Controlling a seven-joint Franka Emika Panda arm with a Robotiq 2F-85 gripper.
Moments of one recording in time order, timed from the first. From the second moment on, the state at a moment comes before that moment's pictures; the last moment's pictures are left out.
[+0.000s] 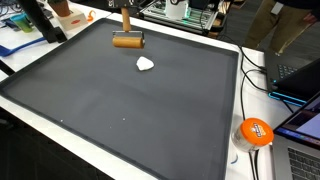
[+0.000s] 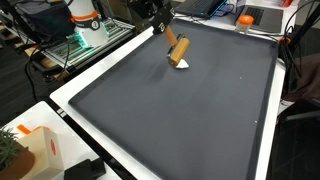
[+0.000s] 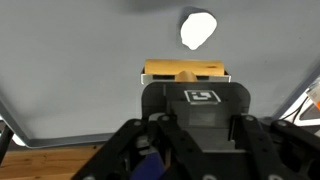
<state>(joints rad) 0.16 -0.33 -0.24 -2.63 0.39 2.71 -0.53</state>
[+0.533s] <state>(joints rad) 0.26 -0.32 -0.26 -2.63 0.48 2.76 -0.64</state>
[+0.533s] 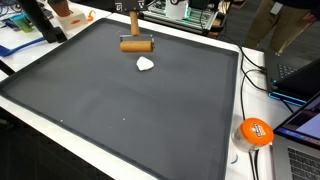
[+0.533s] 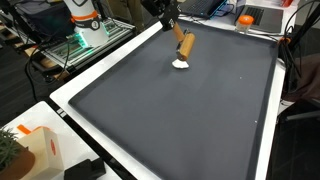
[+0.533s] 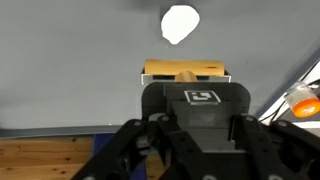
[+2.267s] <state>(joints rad) 0.41 -0.30 -0.41 -2.69 0.83 2.85 -1.10</state>
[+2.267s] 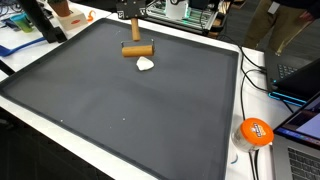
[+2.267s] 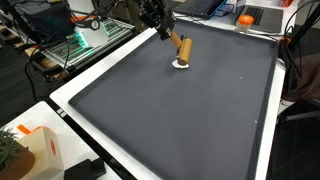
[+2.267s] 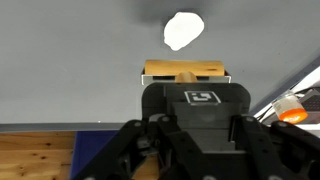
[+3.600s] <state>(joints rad) 0.53 -0.33 -0.57 -2.72 1.32 2.86 -1.75</state>
